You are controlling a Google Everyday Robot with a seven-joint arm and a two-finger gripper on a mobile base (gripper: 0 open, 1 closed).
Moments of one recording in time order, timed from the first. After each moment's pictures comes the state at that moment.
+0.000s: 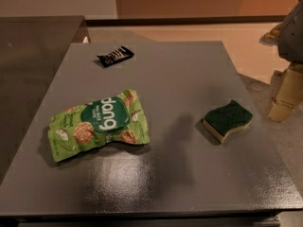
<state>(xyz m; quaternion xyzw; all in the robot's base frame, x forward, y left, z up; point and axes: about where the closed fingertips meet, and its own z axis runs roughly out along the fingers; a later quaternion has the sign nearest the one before) 0.438 -0.217 0.976 -0.60 0.78 -0.03 0.16</state>
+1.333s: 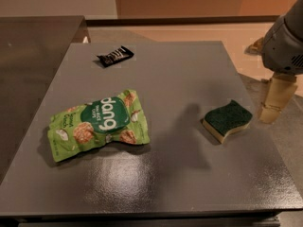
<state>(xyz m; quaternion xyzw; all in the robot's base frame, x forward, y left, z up) 0.465 -0.220 0.936 -0.64 0.75 -0.02 0.14</state>
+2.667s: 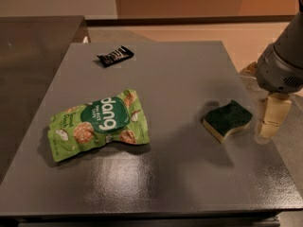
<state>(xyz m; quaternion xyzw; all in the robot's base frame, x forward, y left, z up) 0.465 -0.233 0.879 -0.66 0.74 0.02 0.10</state>
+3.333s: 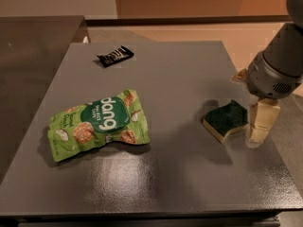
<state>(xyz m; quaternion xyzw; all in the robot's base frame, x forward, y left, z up) 0.466 -0.219 0.861 -0.67 0.74 0.04 0.10</state>
